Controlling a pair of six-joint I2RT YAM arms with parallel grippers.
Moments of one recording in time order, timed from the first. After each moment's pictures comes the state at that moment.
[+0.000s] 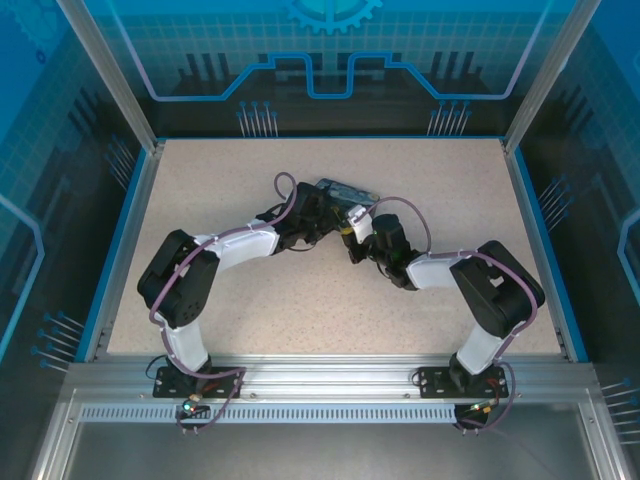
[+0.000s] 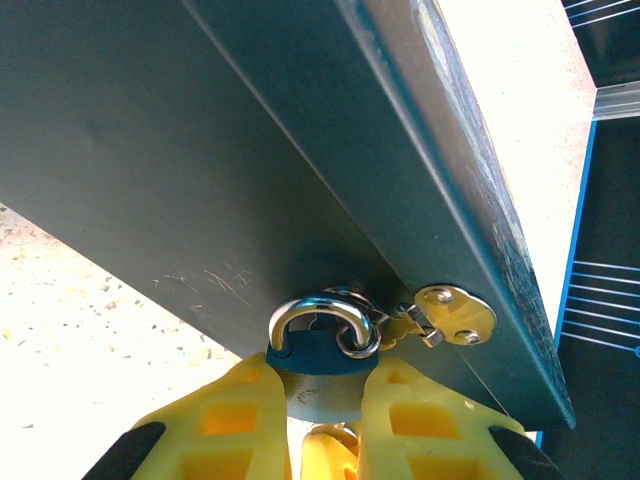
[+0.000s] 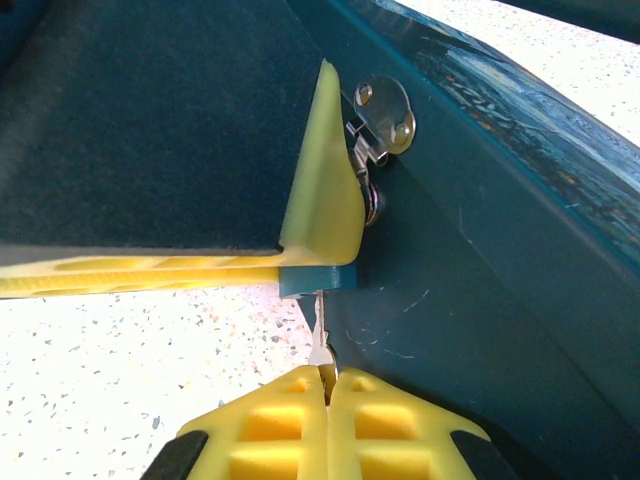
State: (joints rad) left arm -0.58 1.81 1.15 -0.05 0.11 -1.16; right arm 0.56 1.70 0.68 0.55 -0.11 -0.08
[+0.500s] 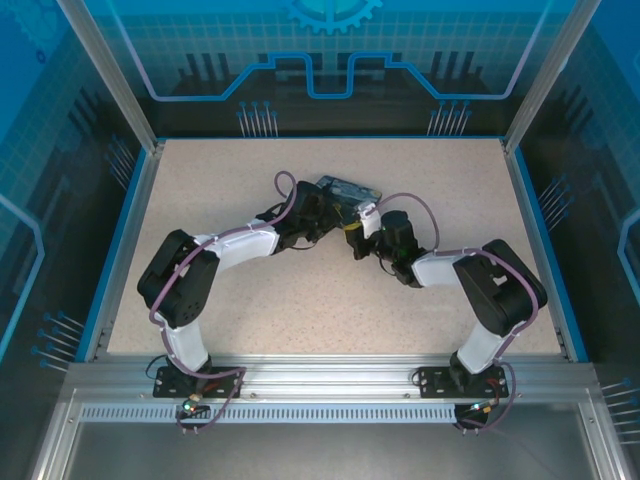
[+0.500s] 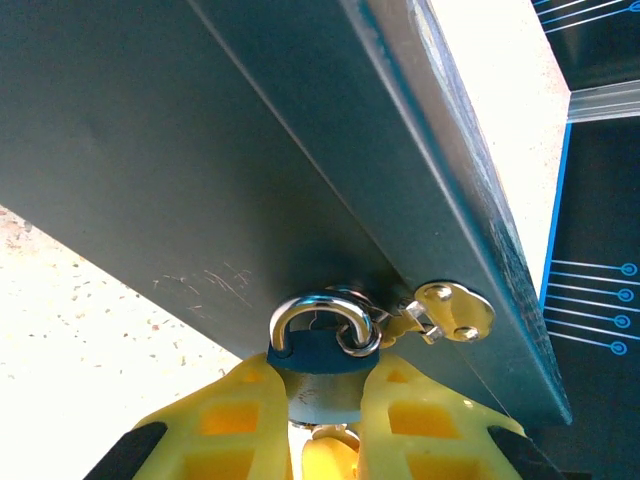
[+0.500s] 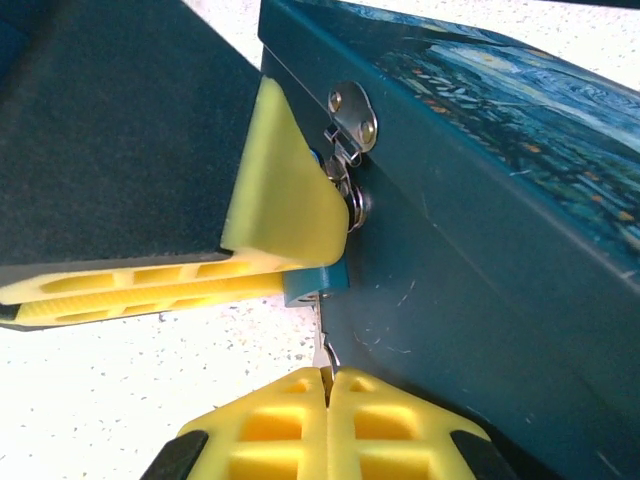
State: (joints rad) left arm -0.58 1.81 1.15 -0.02 0.12 -1.17; right arm 0.49 1.70 0.67 0.61 -0.27 0.08
